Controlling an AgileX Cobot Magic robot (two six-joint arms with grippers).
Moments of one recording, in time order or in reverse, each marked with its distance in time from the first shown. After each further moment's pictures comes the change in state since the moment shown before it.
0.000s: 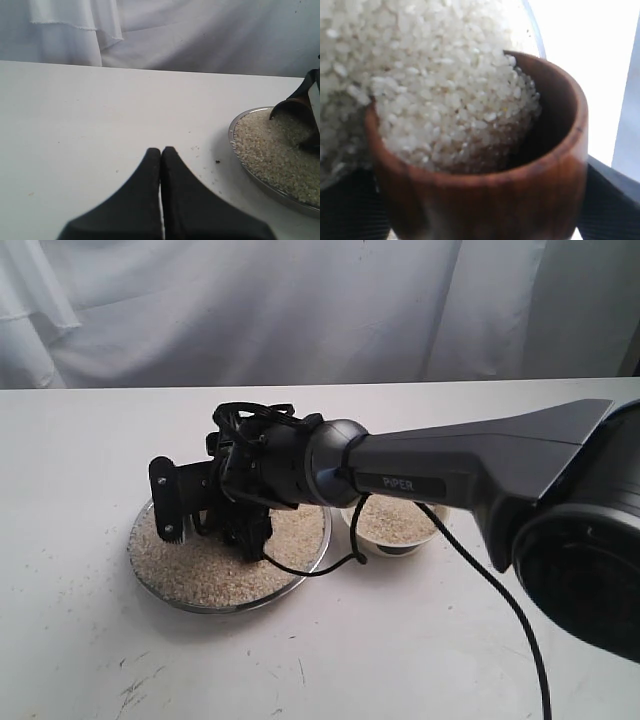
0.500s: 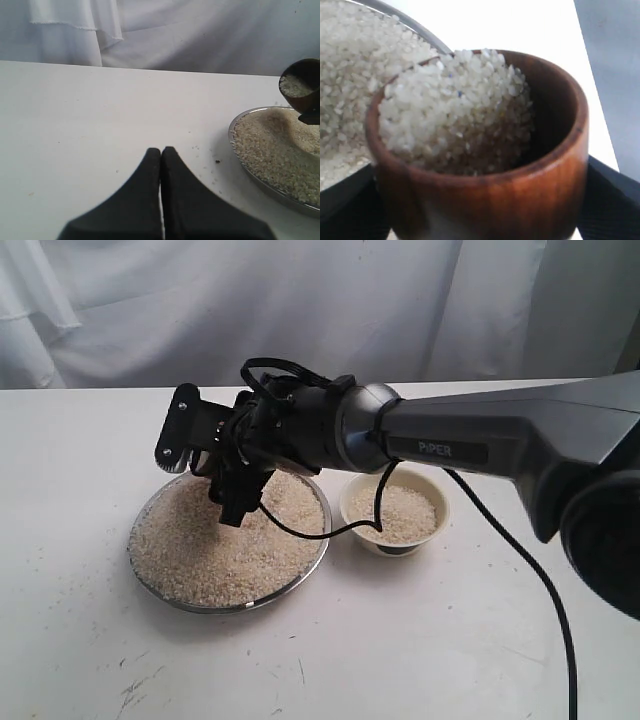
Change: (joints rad) left arm 0.000 0.000 0.000 0.000 0.000 0.000; right arm -0.052 -0.062 0.006 0.032 -0.048 0.361
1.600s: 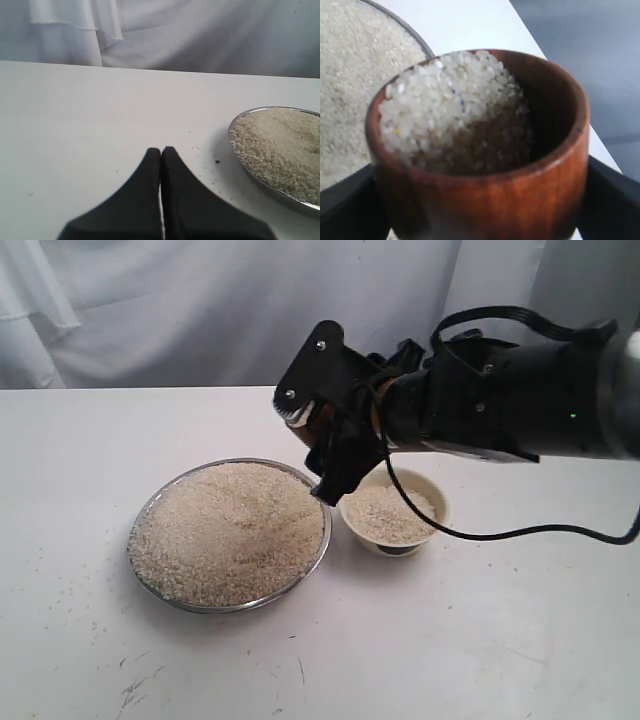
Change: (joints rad) left arm 0.000 0.000 0.000 0.000 0.000 0.000; right arm -0.140 -0.483 0.550 -0.275 -0.165 0.468
